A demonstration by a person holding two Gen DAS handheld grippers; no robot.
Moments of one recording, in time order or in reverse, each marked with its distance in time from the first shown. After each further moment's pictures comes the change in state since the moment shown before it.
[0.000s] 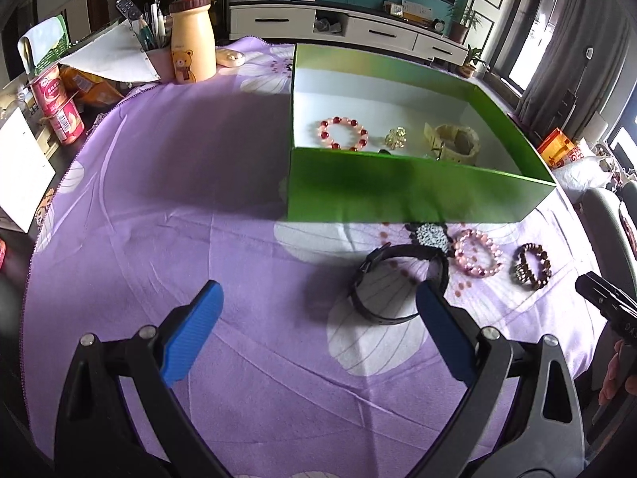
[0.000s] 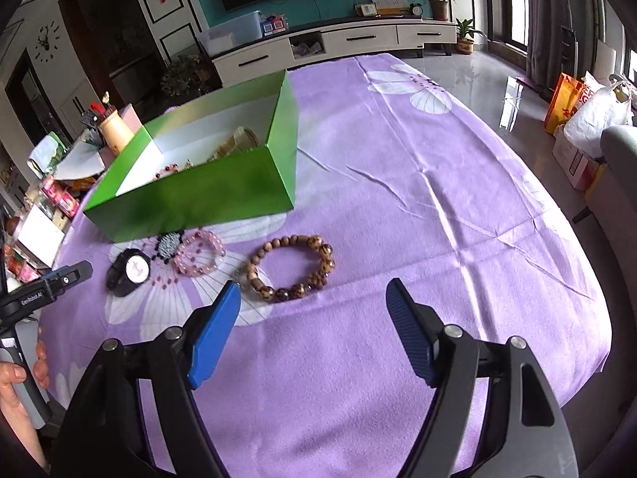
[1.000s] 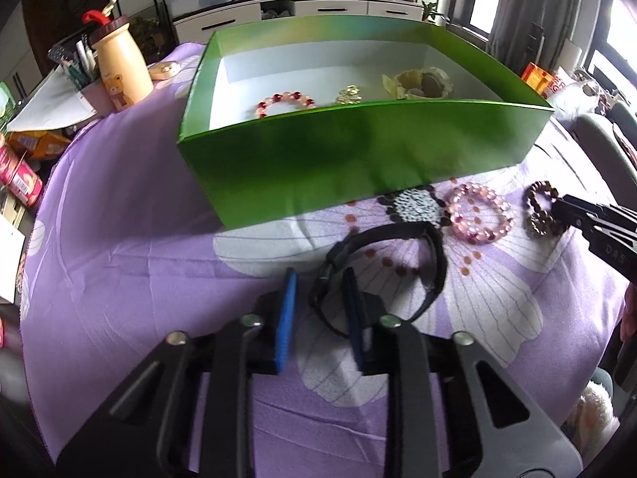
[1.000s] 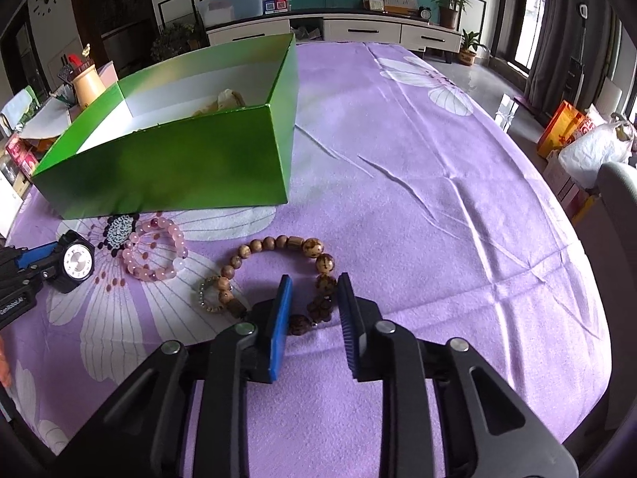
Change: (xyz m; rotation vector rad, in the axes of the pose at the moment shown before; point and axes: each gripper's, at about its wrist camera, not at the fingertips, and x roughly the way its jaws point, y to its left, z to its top) left arm 0.041 -0.038 -0.002 0.242 0.042 -0.009; right arm 0.060 0.019 0.007 -0.119 0.035 -0.127
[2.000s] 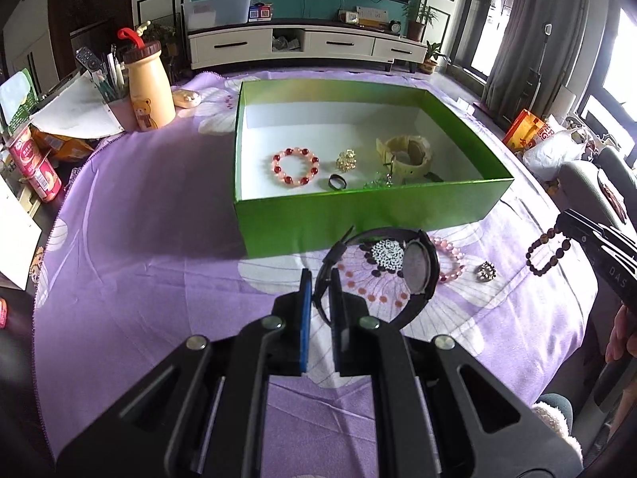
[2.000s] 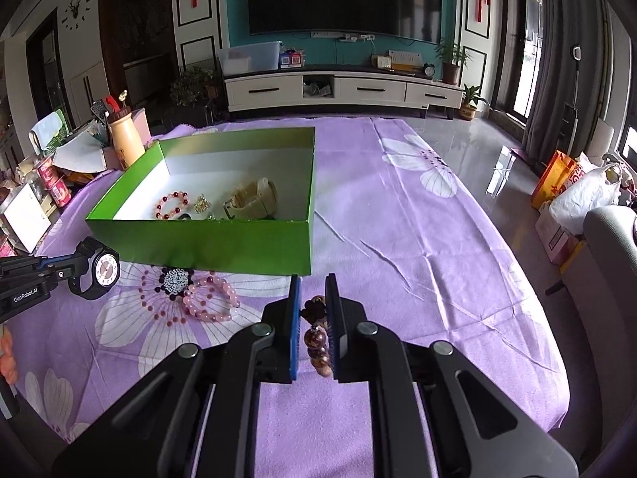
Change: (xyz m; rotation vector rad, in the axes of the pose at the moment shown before) left arm -0.067 0.016 0.011 -0.105 -0.113 -0.055; right arm -0.082 0.012 0.018 -0.040 -0.202 0.018
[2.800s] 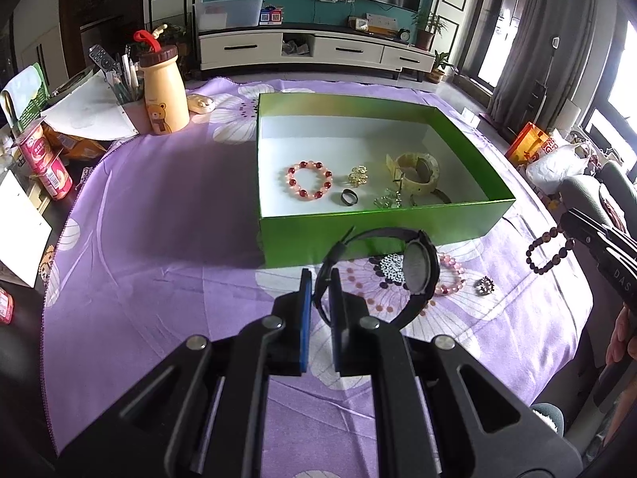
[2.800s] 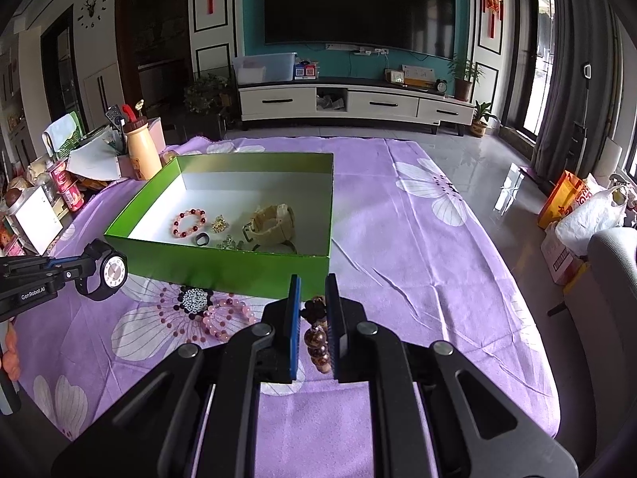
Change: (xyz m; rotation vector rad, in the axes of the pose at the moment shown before) left arm -0.011 0.012 0.008 -0.039 -0.012 0.011; right arm -0.008 0.014 0.020 -0.043 -0.037 0.028
